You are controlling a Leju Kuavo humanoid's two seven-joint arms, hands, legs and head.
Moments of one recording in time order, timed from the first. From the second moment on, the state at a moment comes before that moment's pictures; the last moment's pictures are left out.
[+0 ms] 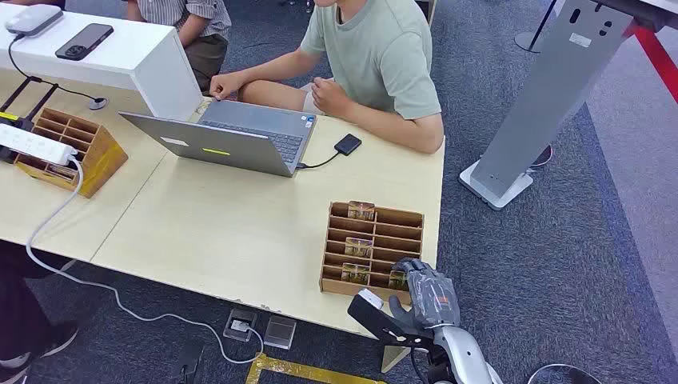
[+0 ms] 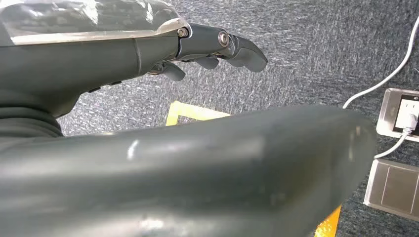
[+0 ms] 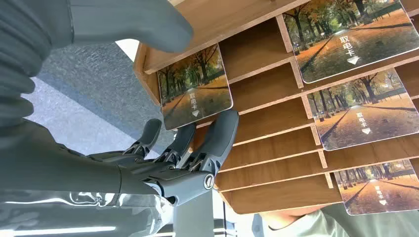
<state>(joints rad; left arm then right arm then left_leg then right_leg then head) -0.13 0.06 -1.03 -0.23 1.21 0.48 -0.23 -0.25 -0.17 0.81 -1.35 0.92 -0.04 0.36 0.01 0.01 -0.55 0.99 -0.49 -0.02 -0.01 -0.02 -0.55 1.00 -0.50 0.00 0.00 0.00</state>
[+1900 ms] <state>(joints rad) -0.13 0.06 -1.03 -0.23 1.22 0.48 -0.26 -0.24 -0.18 0.81 -1.39 0.98 -0.01 0.40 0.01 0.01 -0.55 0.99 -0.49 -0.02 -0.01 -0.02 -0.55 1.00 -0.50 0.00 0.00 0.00</state>
